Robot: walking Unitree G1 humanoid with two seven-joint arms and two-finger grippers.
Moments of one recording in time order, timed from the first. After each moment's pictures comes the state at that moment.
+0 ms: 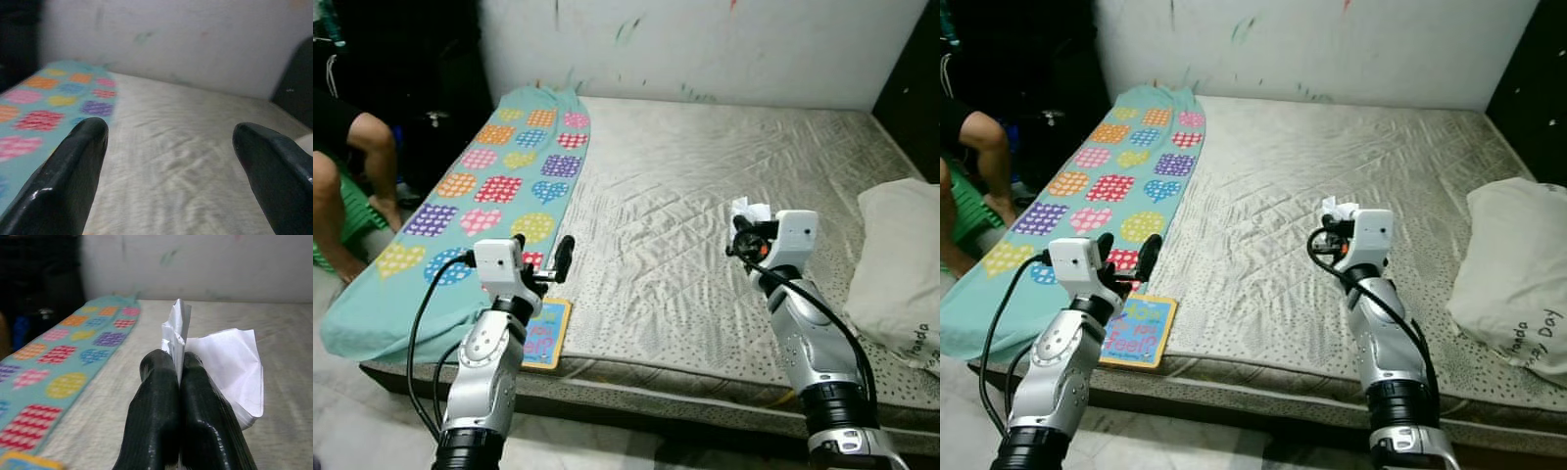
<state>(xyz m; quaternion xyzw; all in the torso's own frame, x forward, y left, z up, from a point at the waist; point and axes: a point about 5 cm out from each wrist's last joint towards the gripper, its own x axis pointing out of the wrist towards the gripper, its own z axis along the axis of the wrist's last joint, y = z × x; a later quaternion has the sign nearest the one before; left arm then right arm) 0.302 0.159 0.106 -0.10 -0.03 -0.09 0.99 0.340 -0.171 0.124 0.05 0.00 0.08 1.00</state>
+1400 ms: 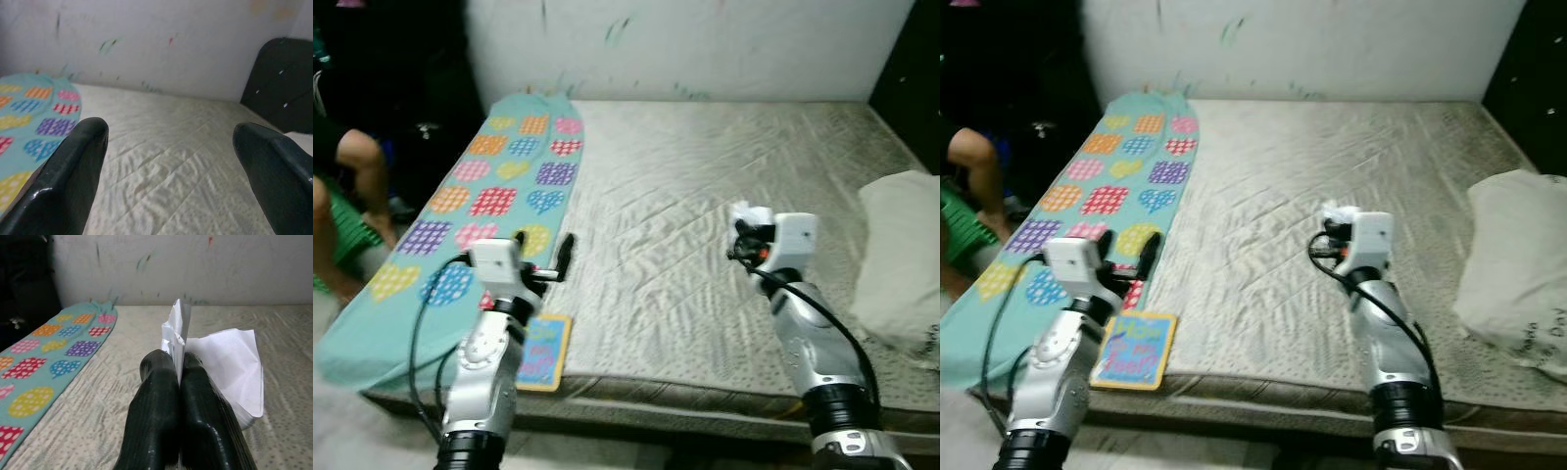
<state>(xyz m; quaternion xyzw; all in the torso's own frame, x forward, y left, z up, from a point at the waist) 0.303 0.152 0.116 -0.11 -0.05 -0.12 0.99 0.340 -0.178 0.126 0.04 -0.01 0.07 1.00</state>
